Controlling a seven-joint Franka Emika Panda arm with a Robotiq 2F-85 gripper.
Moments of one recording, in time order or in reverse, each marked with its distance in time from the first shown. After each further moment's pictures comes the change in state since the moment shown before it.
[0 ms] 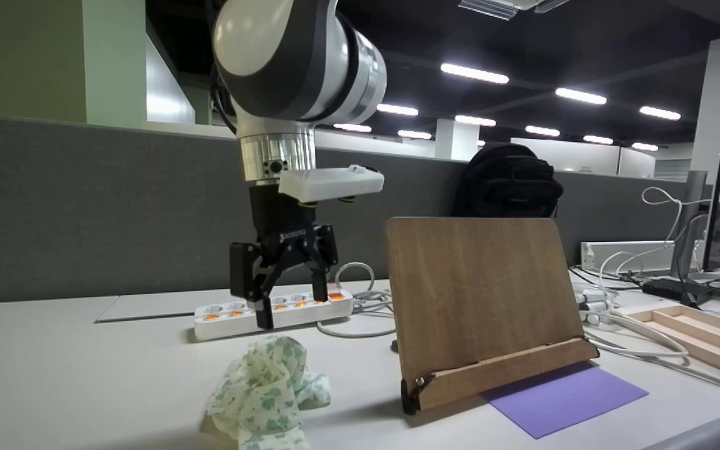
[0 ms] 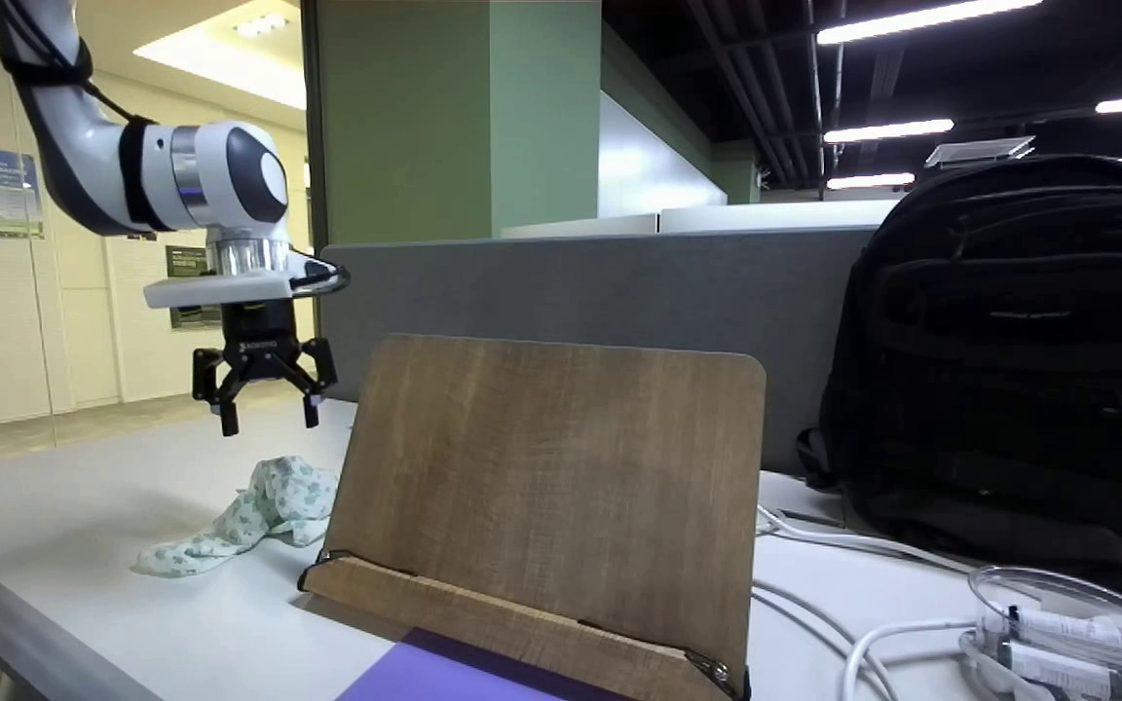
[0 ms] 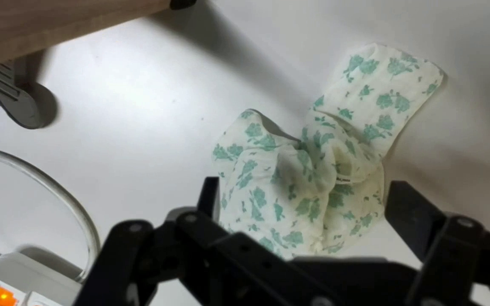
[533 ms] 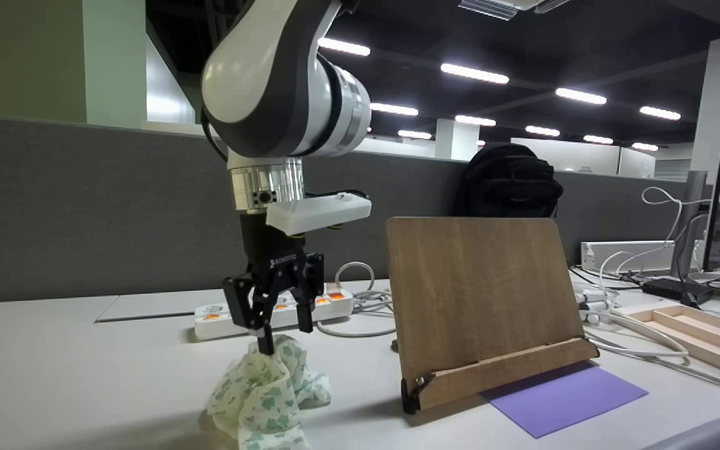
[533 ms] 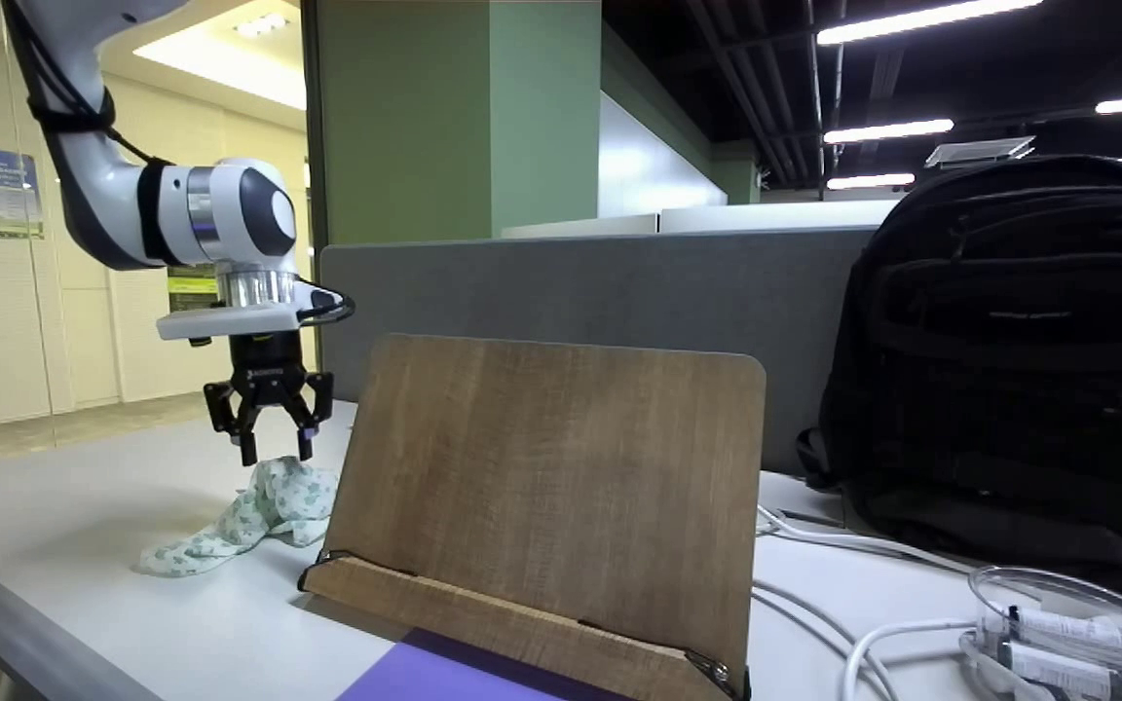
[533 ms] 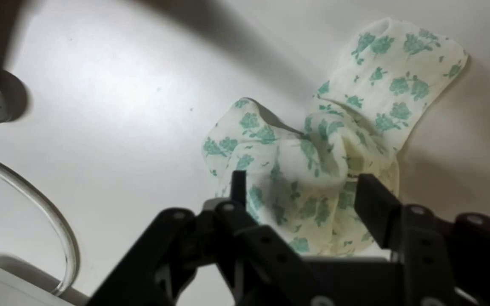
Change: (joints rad) arm 0.068 0.105 -0.069 0.064 -0.004 0.031 0.012
